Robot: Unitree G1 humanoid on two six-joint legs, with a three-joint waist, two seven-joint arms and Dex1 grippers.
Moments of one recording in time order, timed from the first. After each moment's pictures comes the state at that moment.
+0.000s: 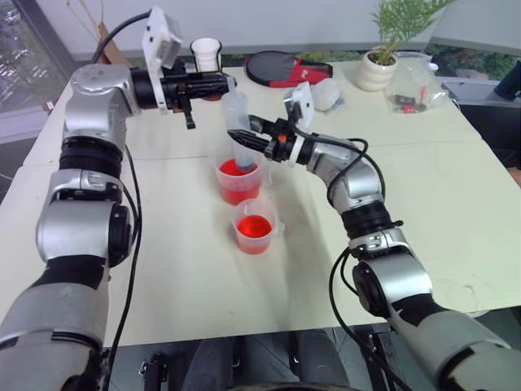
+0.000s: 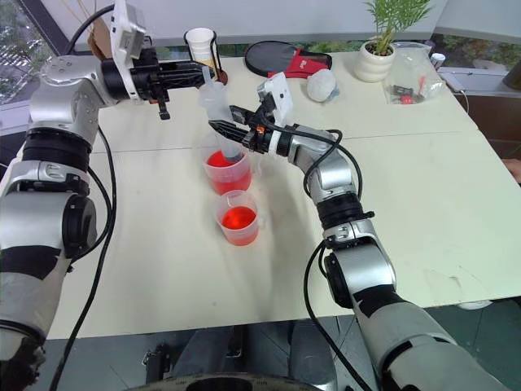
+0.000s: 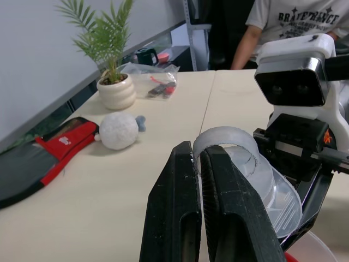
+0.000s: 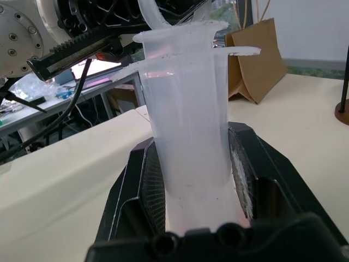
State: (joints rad) left arm -1.31 0.54 0.02 0.93 -0.26 0.10 -1.34; right arm -0.98 -0.13 0.05 0.55 0.27 0.18 0.90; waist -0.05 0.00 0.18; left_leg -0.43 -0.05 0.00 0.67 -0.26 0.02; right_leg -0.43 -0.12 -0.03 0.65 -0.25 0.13
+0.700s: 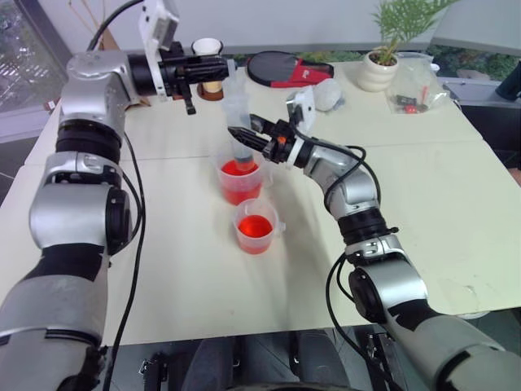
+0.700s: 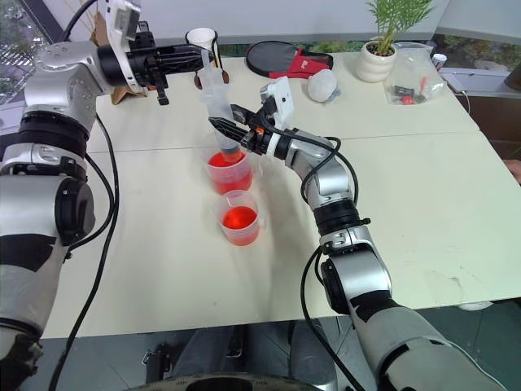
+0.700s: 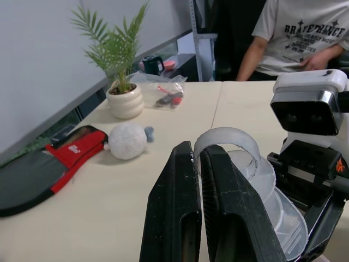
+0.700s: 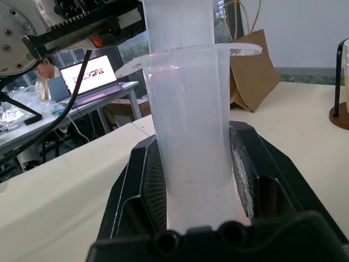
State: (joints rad) left arm -1.42 0.54 0.03 1.06 -0.25 0.06 -1.34; right arm -0.95 -0.10 0.03 0.52 0.28 0.16 0.86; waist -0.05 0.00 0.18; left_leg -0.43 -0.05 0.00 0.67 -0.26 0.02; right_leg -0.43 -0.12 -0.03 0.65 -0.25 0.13
